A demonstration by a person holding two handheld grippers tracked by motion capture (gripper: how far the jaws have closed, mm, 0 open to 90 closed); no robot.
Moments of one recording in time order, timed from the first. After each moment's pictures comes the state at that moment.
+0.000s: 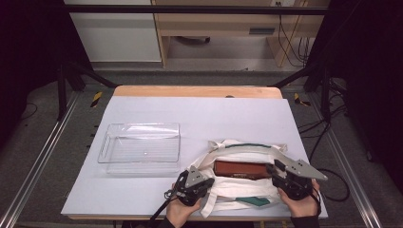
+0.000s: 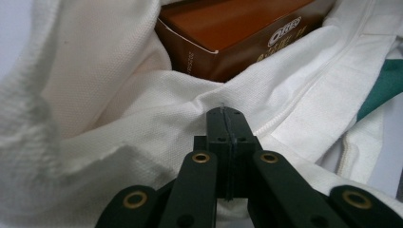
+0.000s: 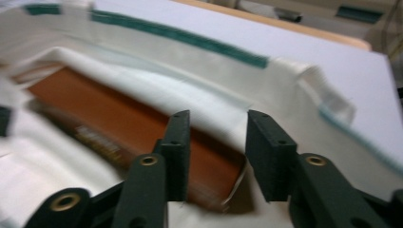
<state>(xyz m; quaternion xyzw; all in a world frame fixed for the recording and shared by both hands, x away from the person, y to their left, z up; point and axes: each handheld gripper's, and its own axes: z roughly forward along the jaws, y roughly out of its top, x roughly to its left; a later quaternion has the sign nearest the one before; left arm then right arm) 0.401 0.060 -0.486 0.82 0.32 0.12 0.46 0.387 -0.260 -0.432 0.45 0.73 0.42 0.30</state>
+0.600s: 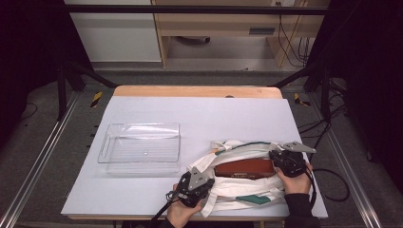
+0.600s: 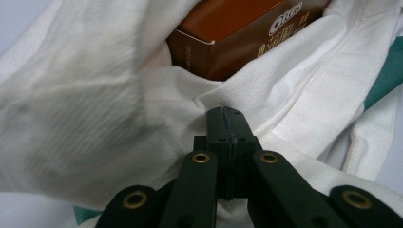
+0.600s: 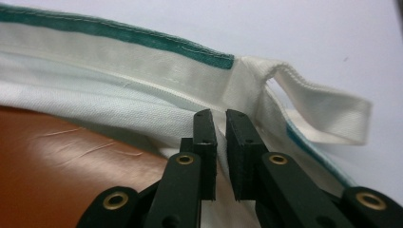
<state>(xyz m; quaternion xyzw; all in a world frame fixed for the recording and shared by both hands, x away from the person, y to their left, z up) 0.398 0.055 -0.486 0.83 0.32 0.14 0.45 0.456 -0.274 -0.453 0.53 0.73 0.36 0.26</state>
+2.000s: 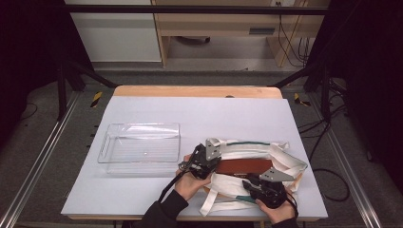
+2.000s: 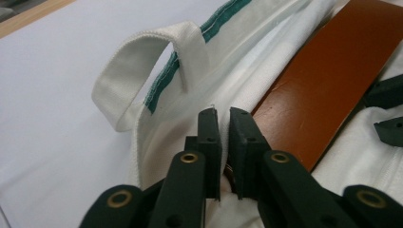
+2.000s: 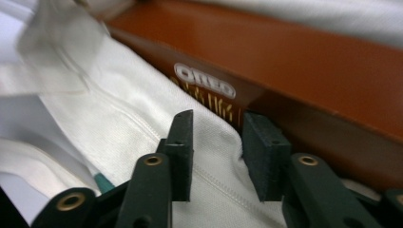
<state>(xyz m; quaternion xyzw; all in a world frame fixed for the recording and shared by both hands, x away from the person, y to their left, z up) 0.456 0.022 -0.432 0.86 0.29 0.19 0.38 0.386 -0.211 -0.476 0.45 0.78 0.41 0.17</state>
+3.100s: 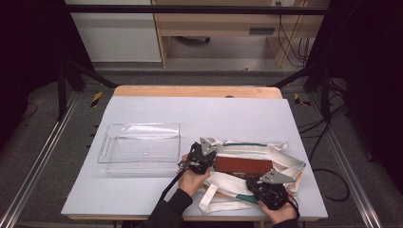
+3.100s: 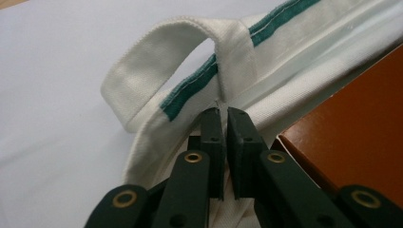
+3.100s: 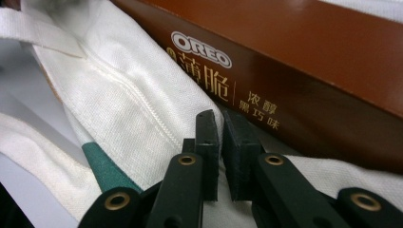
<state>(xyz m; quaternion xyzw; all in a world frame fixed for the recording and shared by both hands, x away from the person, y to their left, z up) 0.481 0.029 -0.466 0.82 0.36 0.20 0.40 0.382 -0.215 -0.480 0.44 0.79 0.39 0.17</state>
